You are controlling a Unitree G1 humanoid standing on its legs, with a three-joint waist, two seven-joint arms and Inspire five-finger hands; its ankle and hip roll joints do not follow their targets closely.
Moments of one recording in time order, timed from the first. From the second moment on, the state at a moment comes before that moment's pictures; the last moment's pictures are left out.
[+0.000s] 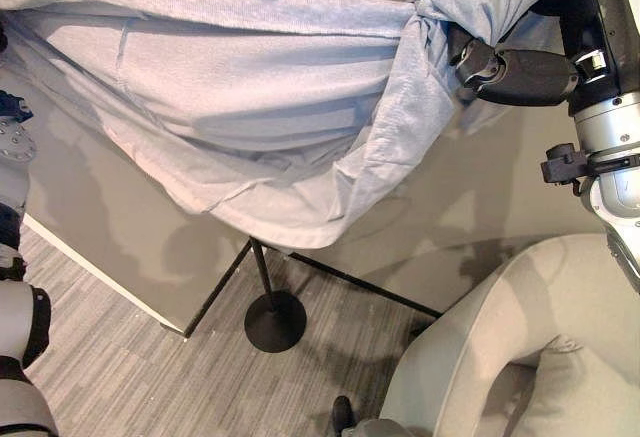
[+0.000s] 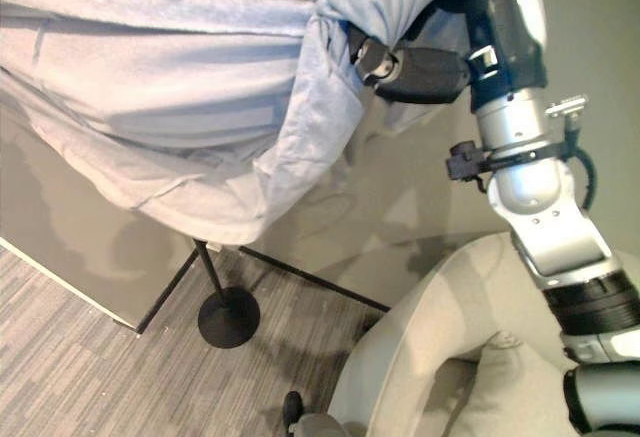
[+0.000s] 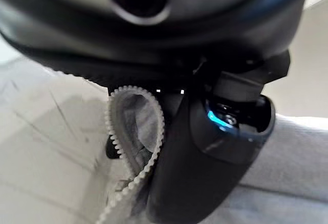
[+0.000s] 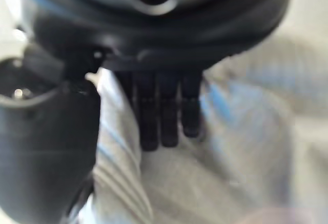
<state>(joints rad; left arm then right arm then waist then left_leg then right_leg) -1.09 1.09 -0.32 0.96 0.28 -0.08 0.64 -0.67 -1.08 0.25 -0.04 0.35 -0.28 -0.28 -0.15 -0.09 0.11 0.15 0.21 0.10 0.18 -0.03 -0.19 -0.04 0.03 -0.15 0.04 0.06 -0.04</state>
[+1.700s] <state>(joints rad) -0.03 0.25 -0.25 0.53 0.11 -0.10 0.48 -0.17 -0.29 0.40 0.04 0.67 -0.26 -0.14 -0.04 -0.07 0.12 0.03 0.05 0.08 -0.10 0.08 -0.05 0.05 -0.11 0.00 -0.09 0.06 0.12</state>
